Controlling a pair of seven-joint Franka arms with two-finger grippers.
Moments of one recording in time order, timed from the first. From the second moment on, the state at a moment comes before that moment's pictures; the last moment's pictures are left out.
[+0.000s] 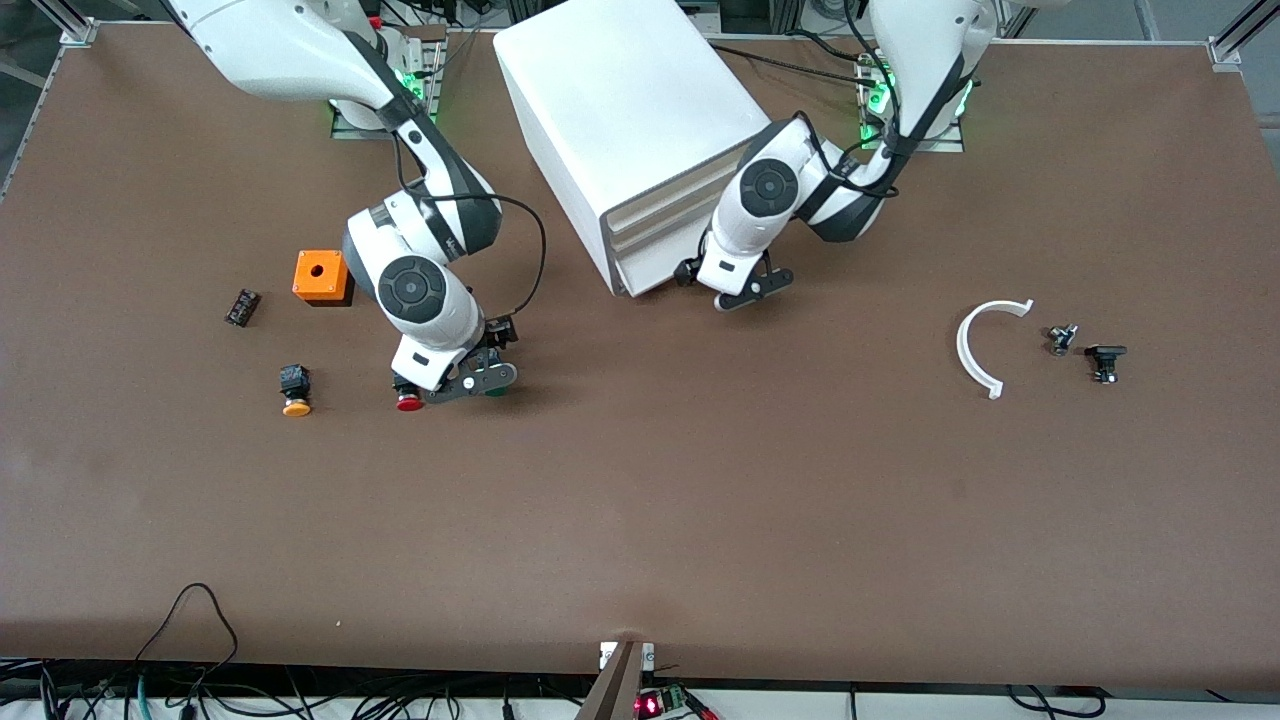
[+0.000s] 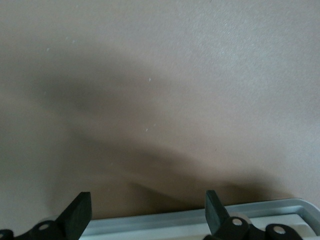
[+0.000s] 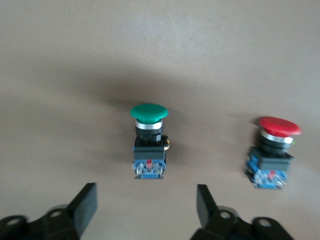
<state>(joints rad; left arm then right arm) -0.39 0.42 -0.37 -2.16 -0.10 2.49 -1.13 0.25 0.51 0.24 -1.76 -0.15 2.09 0.27</state>
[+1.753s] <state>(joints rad) 0.08 -0.04 -0.21 -1.69 -0.07 1.65 -0.38 0.06 0.17 -0.09 -1.50 -0.02 1.57 0.11</state>
